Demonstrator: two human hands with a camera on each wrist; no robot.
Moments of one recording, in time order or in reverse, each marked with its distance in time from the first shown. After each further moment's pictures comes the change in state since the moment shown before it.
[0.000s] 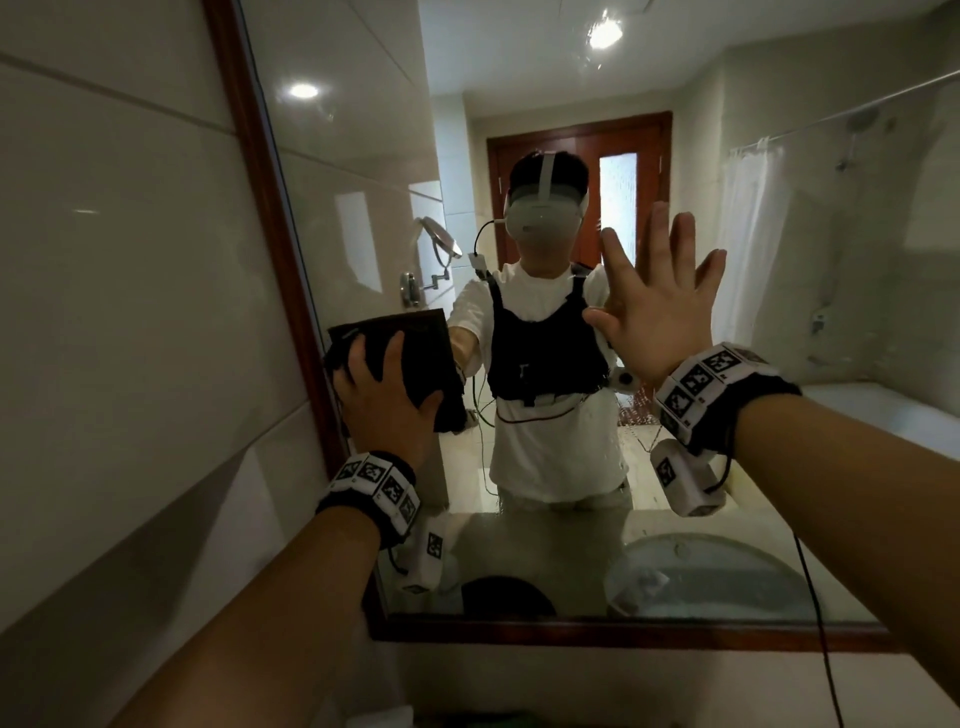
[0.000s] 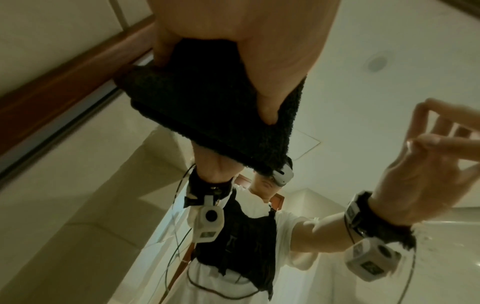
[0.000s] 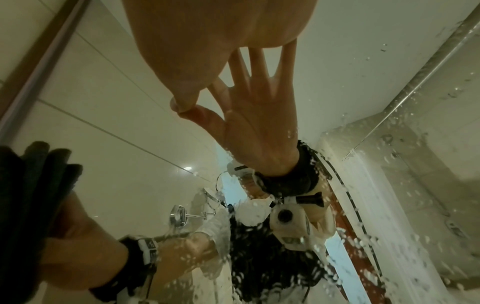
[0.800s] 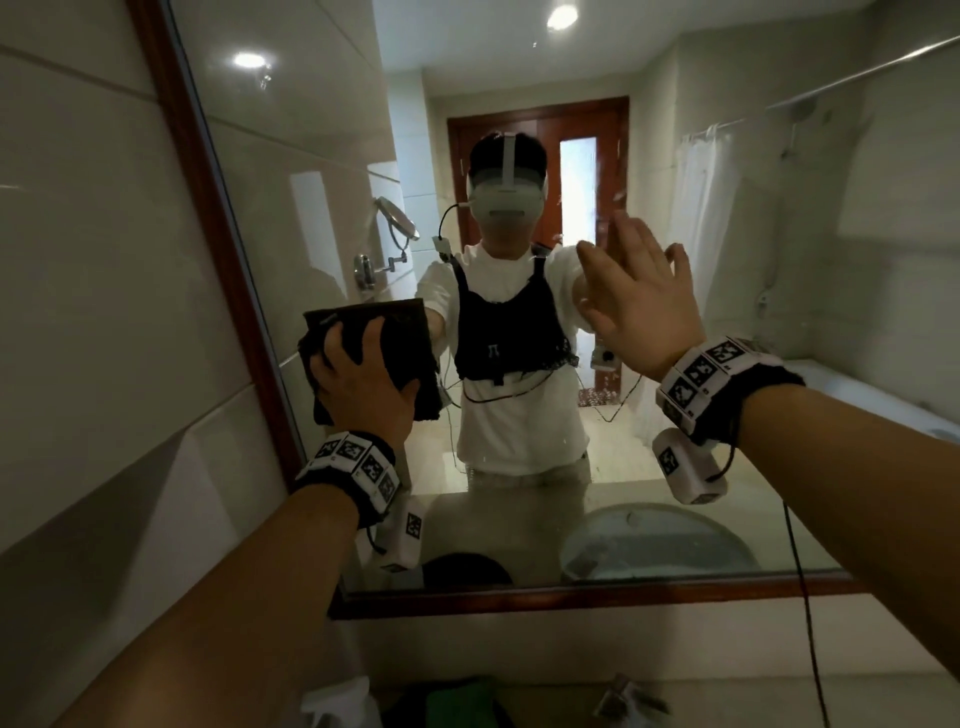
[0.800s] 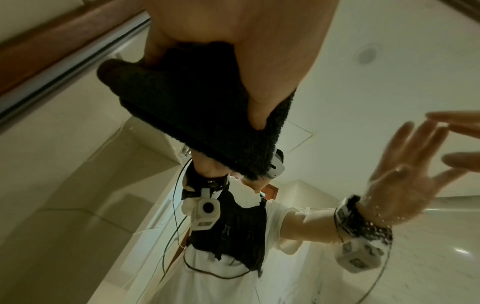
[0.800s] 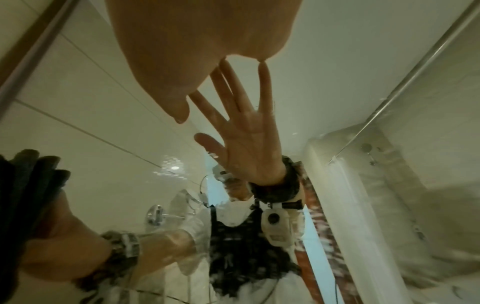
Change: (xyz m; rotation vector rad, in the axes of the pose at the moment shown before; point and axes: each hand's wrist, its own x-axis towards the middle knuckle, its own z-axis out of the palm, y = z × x) left_hand -0.015 0.031 0.010 0.005 -0.059 -0.018; right_hand -0.026 0.050 -0.024 0.046 -0.042 -0.128
